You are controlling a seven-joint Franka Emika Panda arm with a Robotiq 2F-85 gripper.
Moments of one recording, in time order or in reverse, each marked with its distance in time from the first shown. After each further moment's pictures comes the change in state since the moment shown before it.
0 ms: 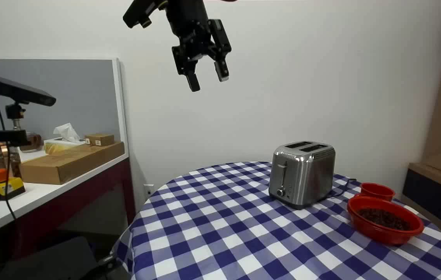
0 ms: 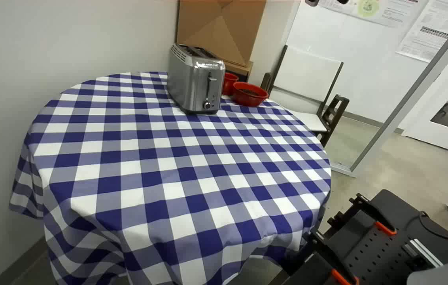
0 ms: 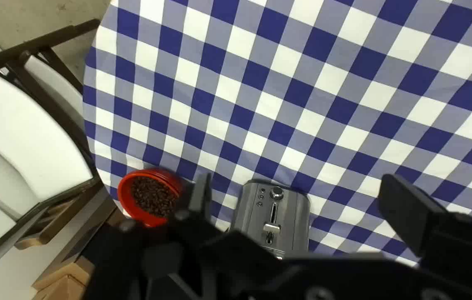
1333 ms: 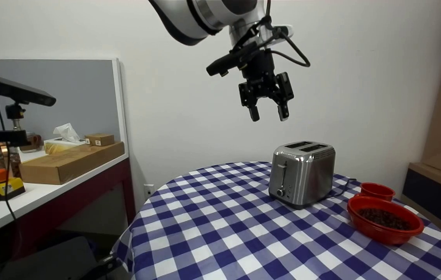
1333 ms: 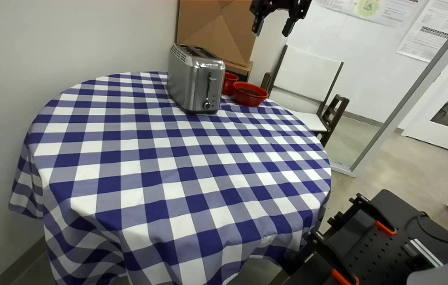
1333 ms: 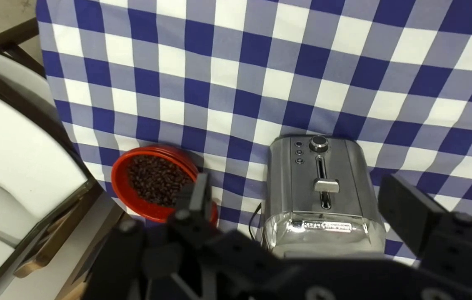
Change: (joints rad) arm -0.098 0.525 -0.064 0.264 -0.085 0.291 0.120
